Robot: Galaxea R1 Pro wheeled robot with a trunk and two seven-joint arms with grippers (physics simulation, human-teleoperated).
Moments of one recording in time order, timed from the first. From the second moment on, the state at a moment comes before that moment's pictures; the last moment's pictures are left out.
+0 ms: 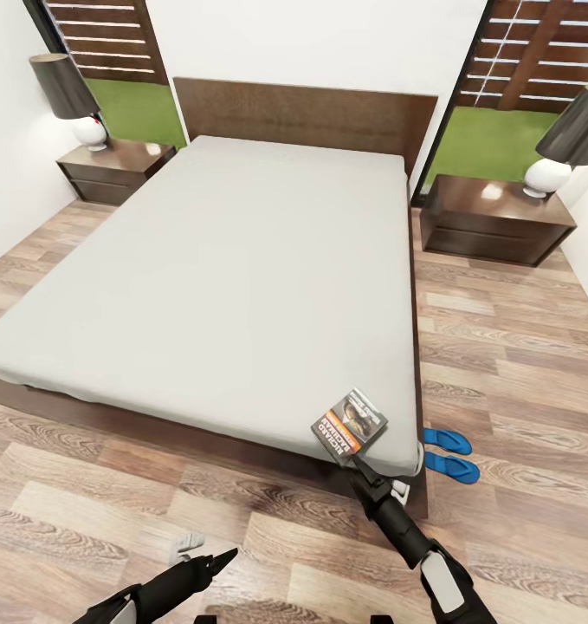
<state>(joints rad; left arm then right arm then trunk) -0.52 0.09 0.31 -0.13 0.08 -0.01 -0.89 -0.43 0.11 -0.47 -0.60 -0.60 0.46 1.02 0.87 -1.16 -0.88</state>
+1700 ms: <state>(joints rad) -0.52 0.09 0.31 -0.13 0.08 -0.01 -0.89 -0.43 0.11 -0.49 -0.60 -0.60 0.46 1.02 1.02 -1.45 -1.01</state>
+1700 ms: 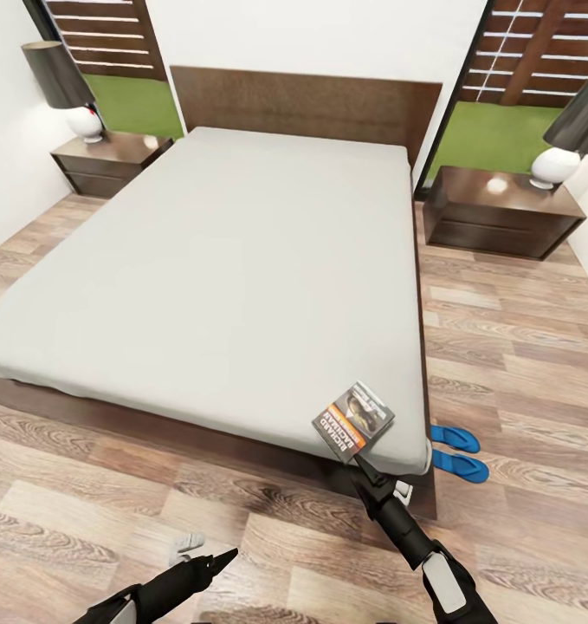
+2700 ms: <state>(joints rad) -0.52 0.09 0.31 -0.13 0.08 -0.01 -0.89 -0.43 0.11 -0.49 -0.60 -0.60 0.46 1.02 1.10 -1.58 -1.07</state>
